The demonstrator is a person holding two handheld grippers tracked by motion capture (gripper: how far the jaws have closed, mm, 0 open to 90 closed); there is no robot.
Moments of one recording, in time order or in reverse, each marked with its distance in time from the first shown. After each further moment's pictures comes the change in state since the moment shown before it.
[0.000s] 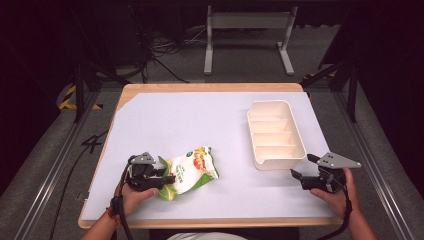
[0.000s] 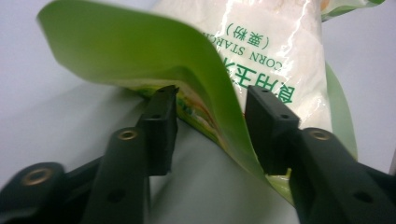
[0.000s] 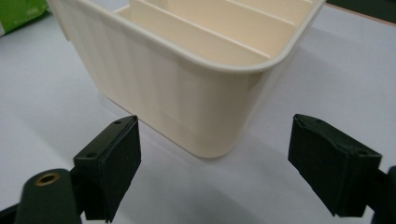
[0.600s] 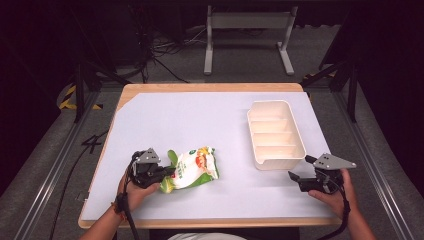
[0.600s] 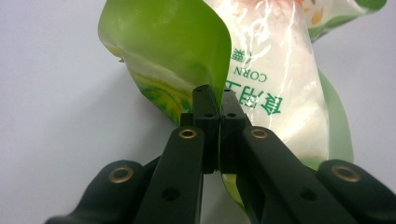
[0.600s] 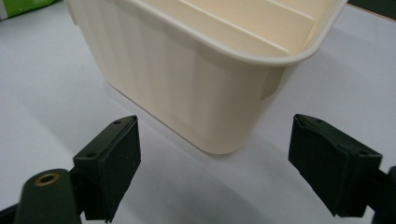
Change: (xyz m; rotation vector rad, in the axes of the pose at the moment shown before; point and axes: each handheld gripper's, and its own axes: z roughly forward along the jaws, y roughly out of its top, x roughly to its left) left arm -0.005 0.020 -0.002 -0.038 0.080 0.129; right arm 0.005 -0.001 0.005 0.035 0.016 -0.050
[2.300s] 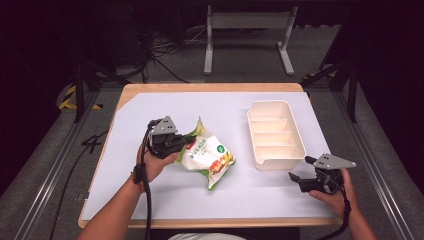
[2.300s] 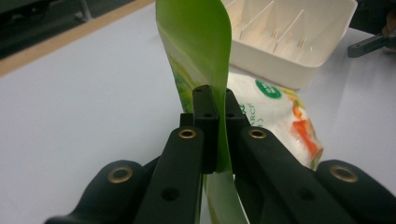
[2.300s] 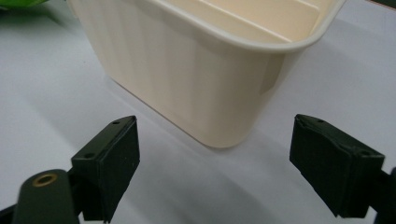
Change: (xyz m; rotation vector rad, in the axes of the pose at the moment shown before) left arm -0.014 0.103 0.001 -0.200 -0.032 0.170; right arm -0.002 -0.002 0.000 0.015 0.016 0.008
